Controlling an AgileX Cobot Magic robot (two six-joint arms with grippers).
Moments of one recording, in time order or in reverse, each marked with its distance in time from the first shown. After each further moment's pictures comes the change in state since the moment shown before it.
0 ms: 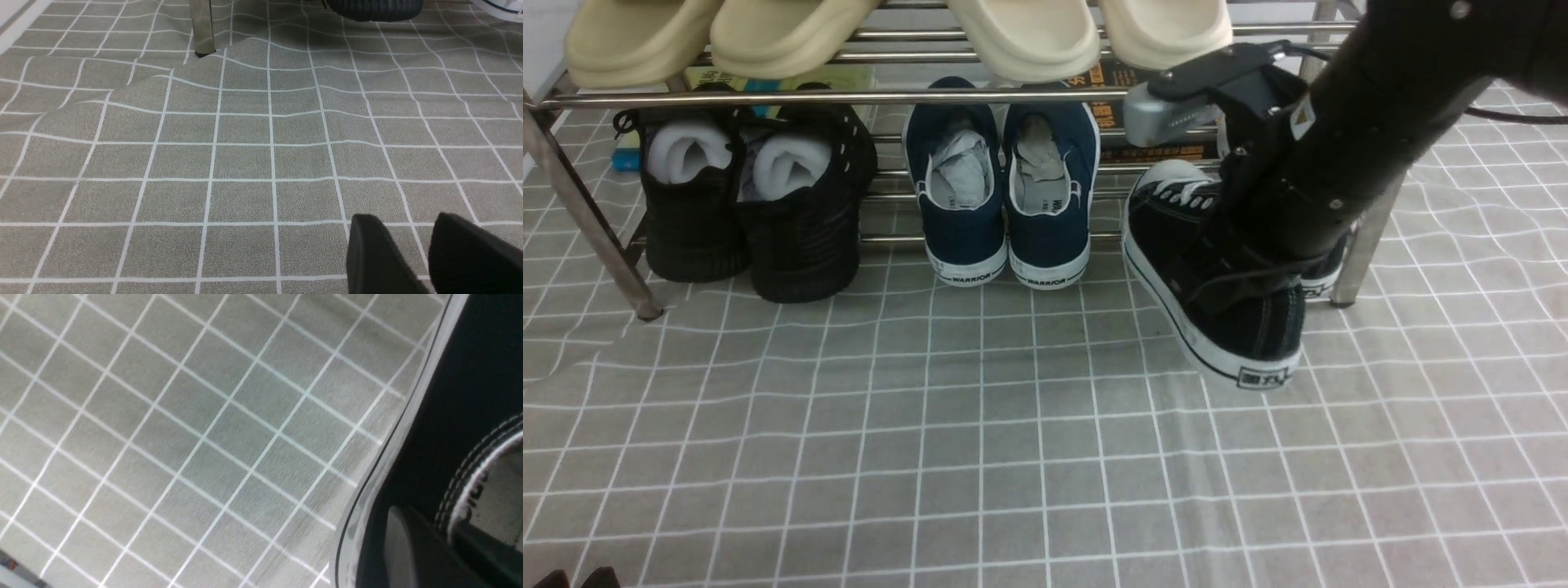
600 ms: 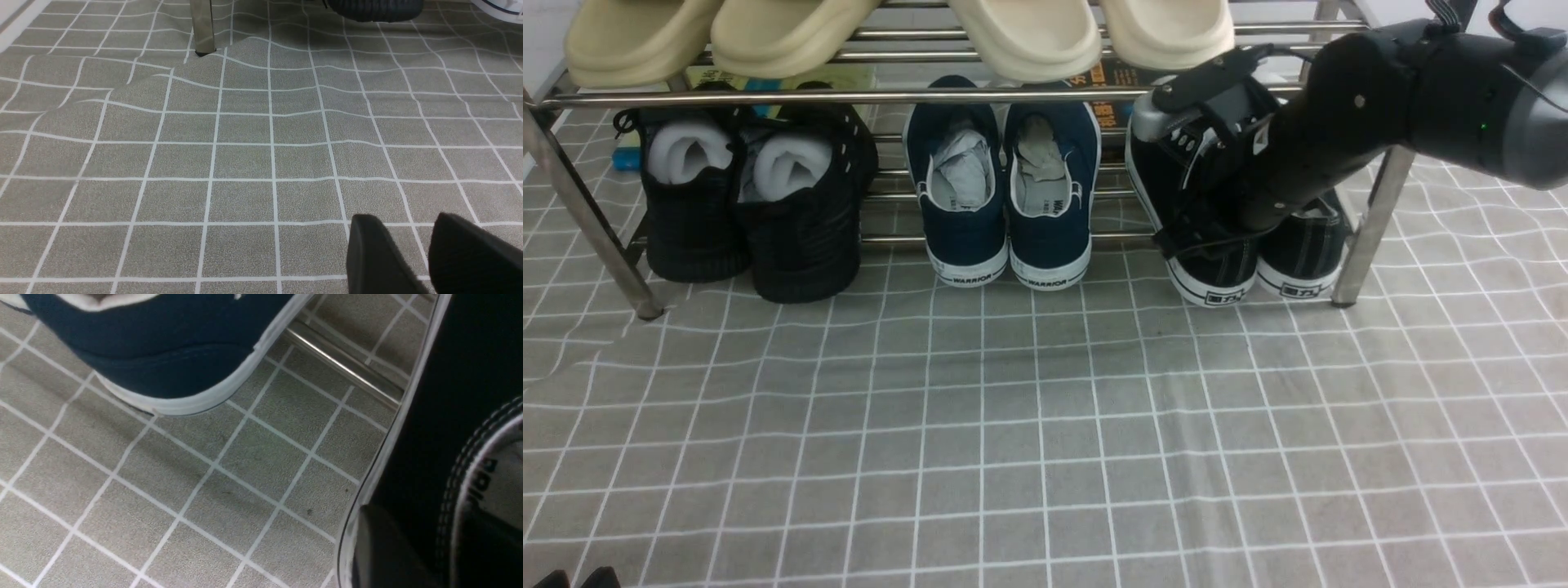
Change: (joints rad) right arm -0.148 0.256 -0.023 -0.053 -0.455 -0.139; left arm 0.000 0.000 0.000 -0.003 0.000 0.000
